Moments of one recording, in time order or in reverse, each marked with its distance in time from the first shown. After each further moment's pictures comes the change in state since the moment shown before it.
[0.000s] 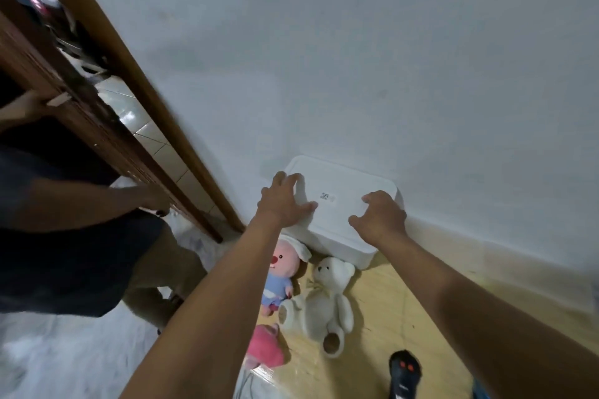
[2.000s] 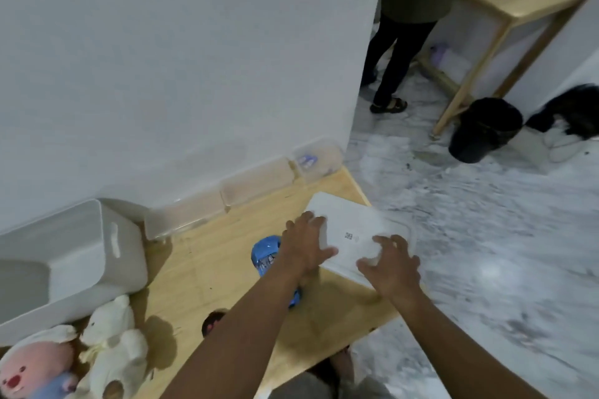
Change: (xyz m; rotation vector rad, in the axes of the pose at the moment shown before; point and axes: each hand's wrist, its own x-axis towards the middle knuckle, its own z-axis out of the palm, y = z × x) left_hand -0.227 0.325 0.308 0.380 -0.583 0.834; right_hand -0.299 0.397 -0.015 0.293 0.235 0.943
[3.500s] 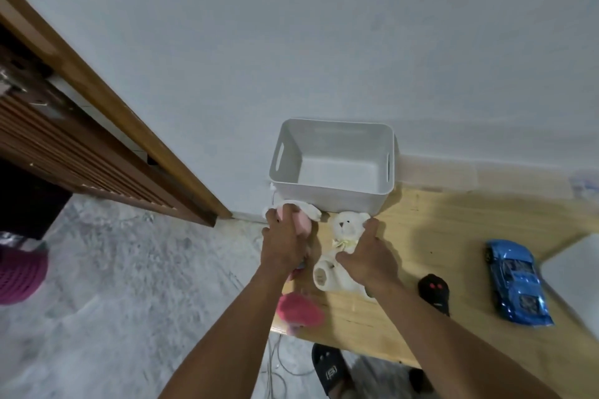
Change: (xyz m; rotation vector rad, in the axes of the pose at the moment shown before) left_hand -0.306 -0.384 -0.007 -0.413 0.595 -0.715; right_hand -0.223 -0.299 0.274 -0.138 -0.255 -0.534
